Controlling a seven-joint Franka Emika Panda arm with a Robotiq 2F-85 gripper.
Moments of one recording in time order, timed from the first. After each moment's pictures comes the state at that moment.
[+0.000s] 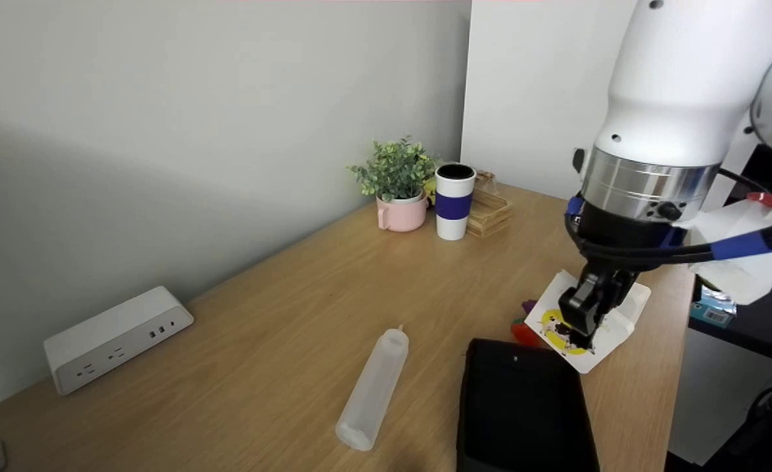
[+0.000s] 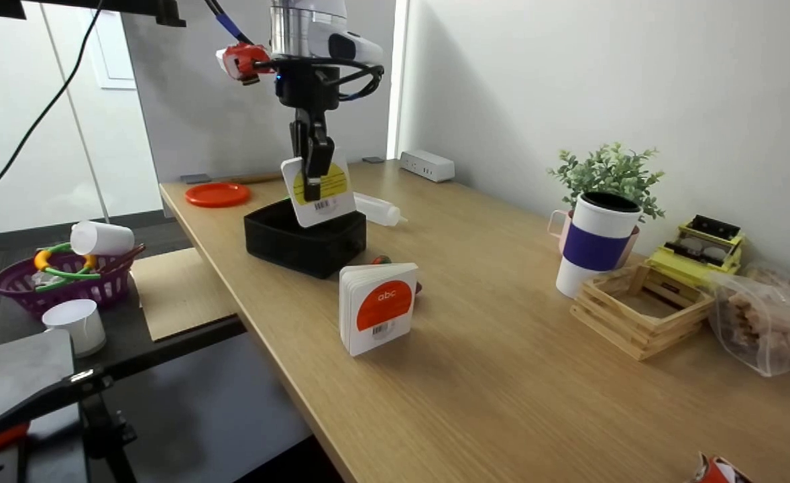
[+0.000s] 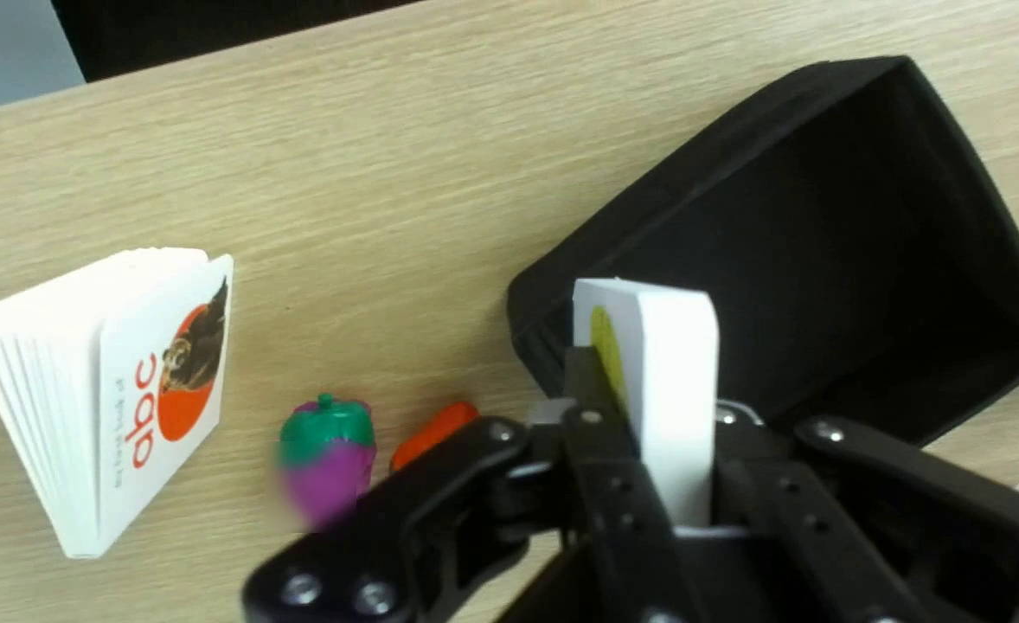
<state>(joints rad) 0.22 0.10 0.11 -2.31 -0.01 2.42 0.55</state>
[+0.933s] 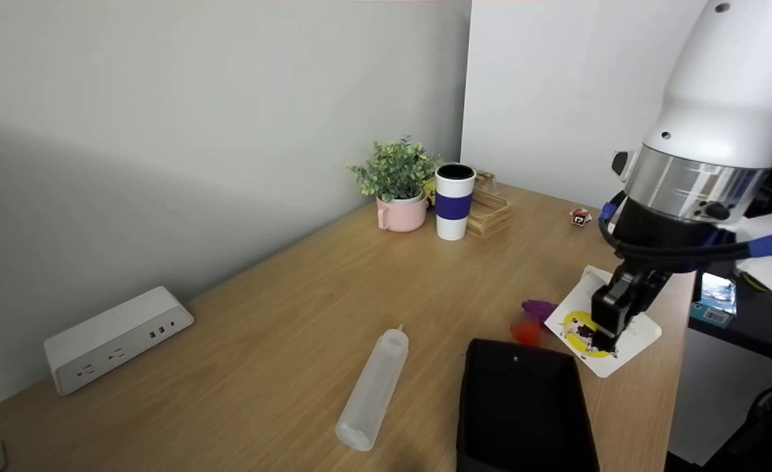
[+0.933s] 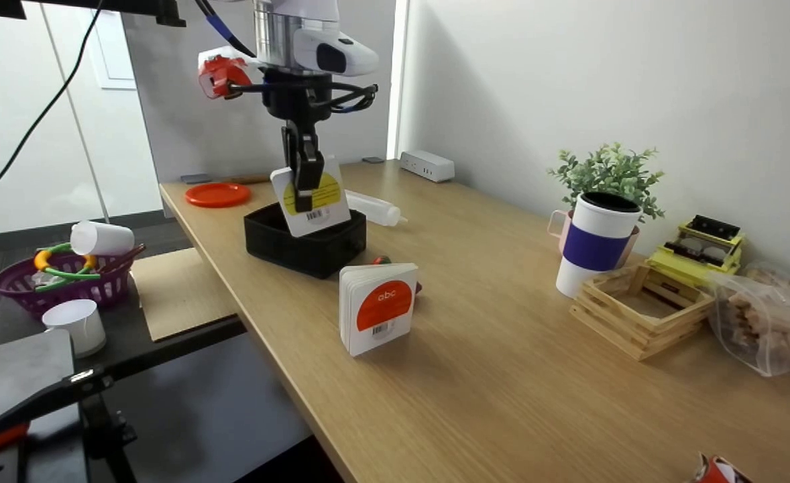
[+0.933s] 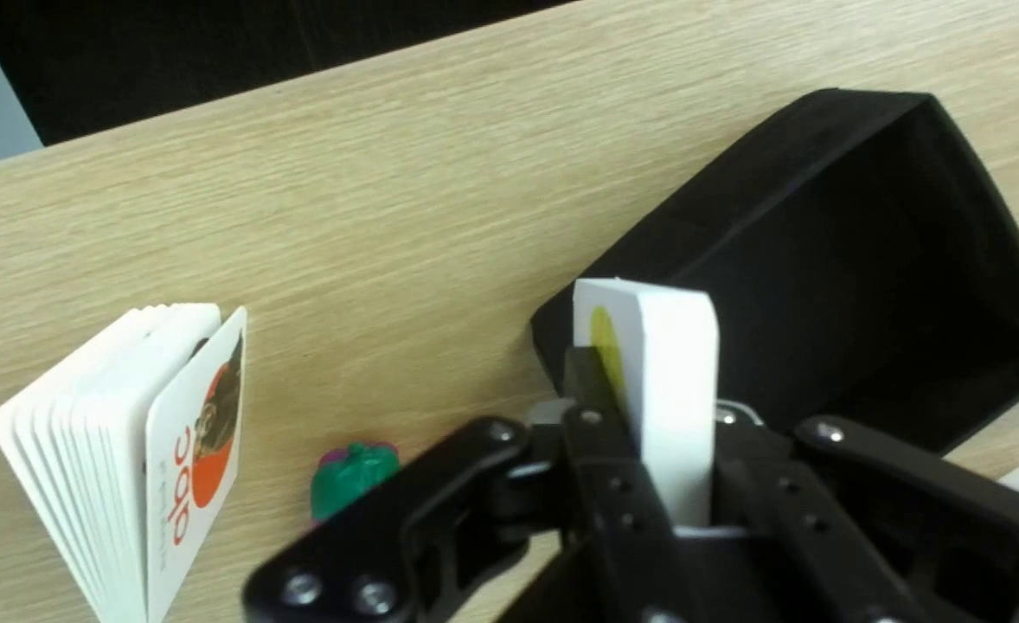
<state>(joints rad) 0.18 0.01 0.11 -2.47 0.12 2.55 0.45</state>
